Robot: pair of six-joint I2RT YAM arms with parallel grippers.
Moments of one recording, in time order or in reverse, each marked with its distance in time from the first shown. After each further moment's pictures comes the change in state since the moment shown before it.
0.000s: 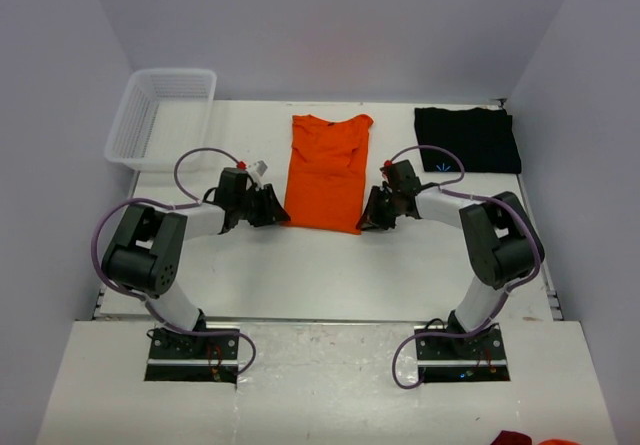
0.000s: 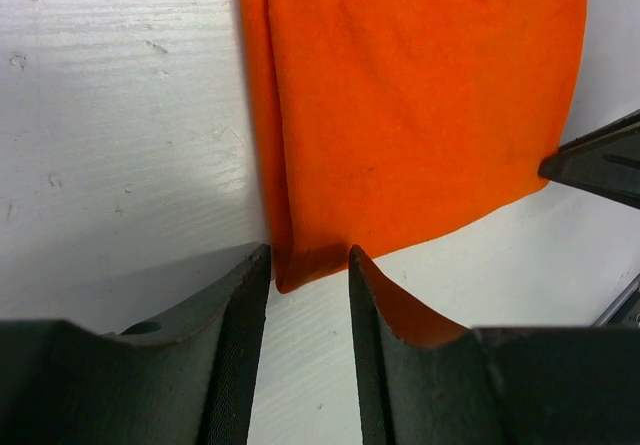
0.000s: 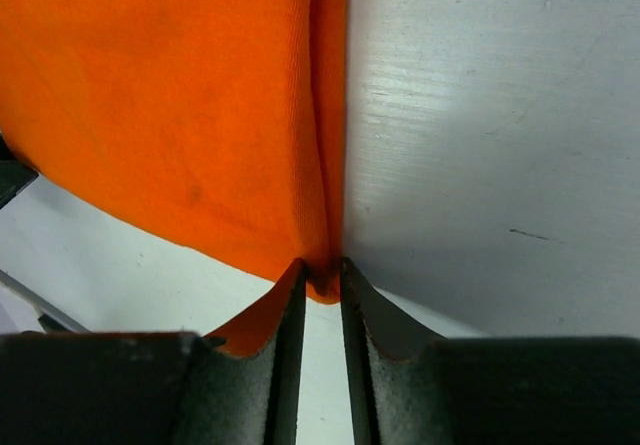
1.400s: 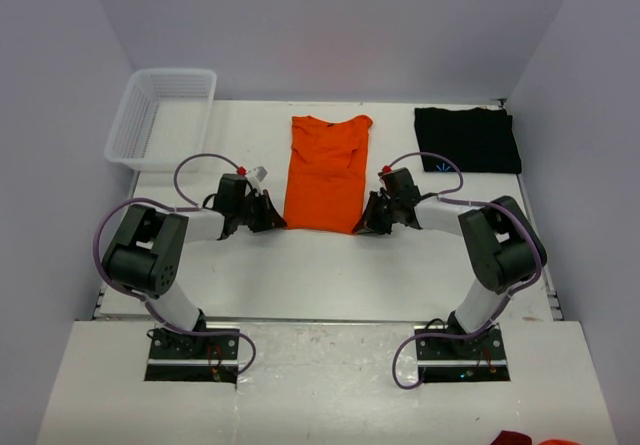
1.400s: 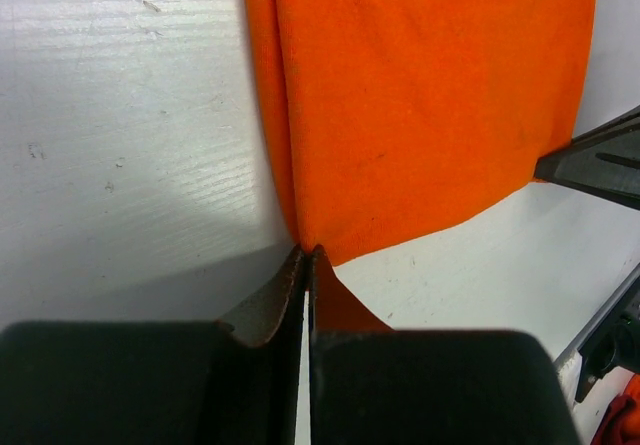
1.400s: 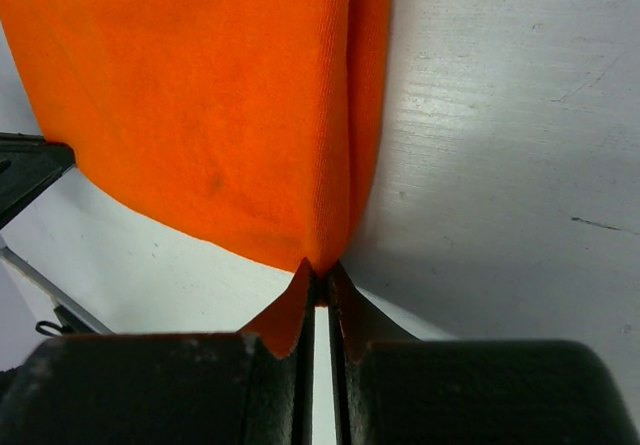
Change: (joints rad) left arm 0.000 -0.002 -0.062 0.068 0.024 0.000; right arm 0.034 -0.031 -0.098 0.135 -0.018 0.054
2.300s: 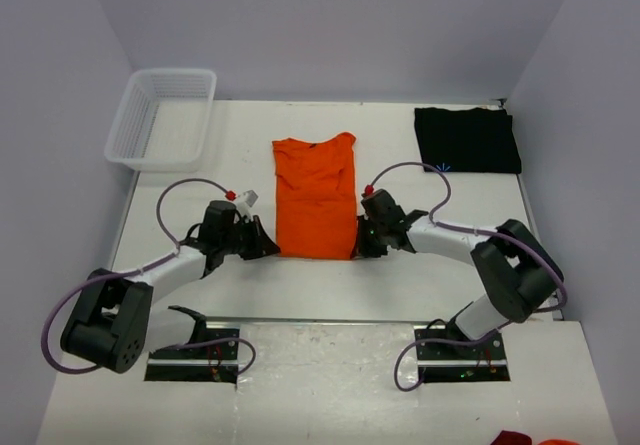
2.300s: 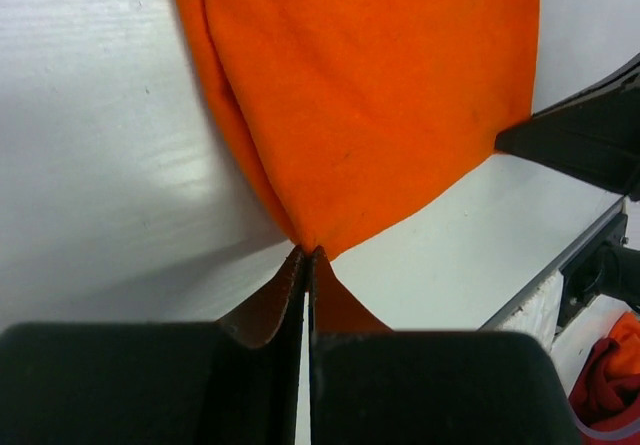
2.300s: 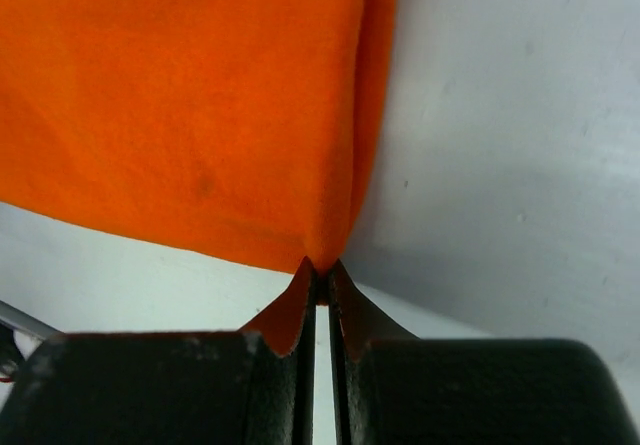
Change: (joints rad) left arm -0.044 -0.406 -0.257 -0.124 -0.014 -0.053; right arm 0.216 -0.154 -0.069 -0.146 0.214 -0.017
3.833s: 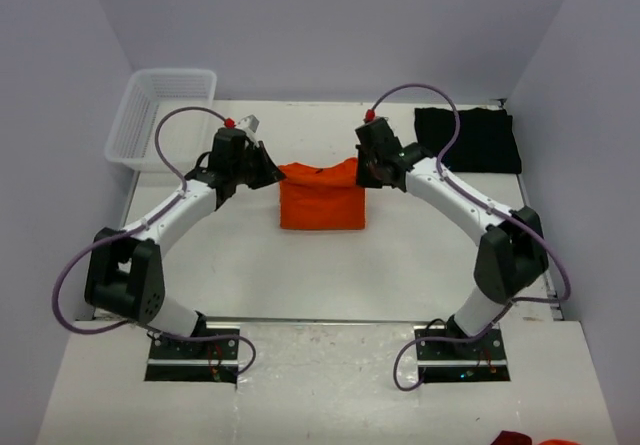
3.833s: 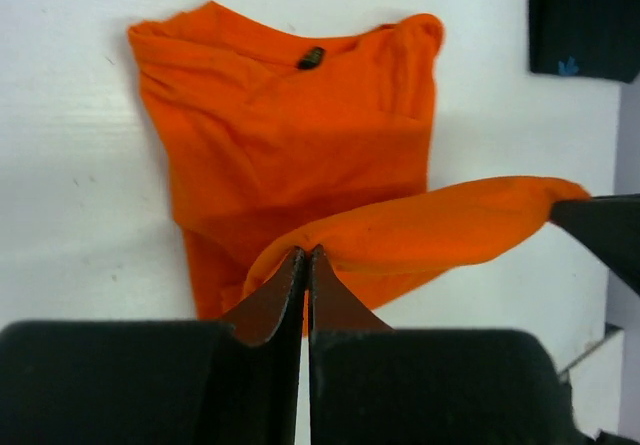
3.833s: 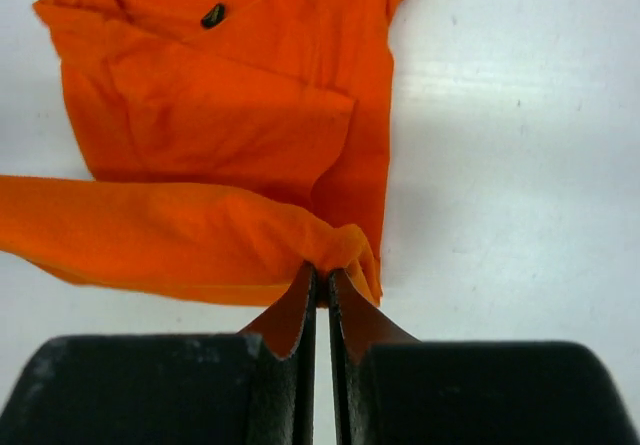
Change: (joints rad) left arm -0.008 0.195 0.621 -0.261 -0.198 -0.047; right arm -0.043 0.063 0.613 -0.423 0.353 -0.145
